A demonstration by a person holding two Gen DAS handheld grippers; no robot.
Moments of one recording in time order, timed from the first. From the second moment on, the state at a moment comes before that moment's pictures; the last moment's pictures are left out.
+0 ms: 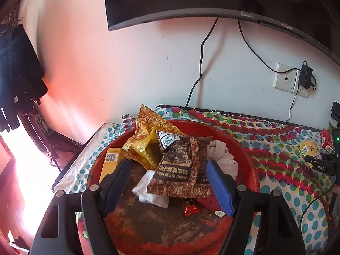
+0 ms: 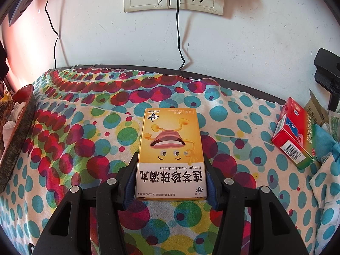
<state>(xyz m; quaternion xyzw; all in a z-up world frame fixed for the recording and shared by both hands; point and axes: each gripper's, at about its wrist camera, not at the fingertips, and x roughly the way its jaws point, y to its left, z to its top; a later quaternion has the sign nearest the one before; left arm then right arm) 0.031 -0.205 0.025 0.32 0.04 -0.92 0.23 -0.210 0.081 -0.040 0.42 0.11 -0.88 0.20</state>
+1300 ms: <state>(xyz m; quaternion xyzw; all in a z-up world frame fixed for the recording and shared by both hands) 0.059 -0.228 -0.018 0.33 0.08 -0.91 0.24 -0.142 0.024 0.020 0.37 0.16 -0.89 0.21</state>
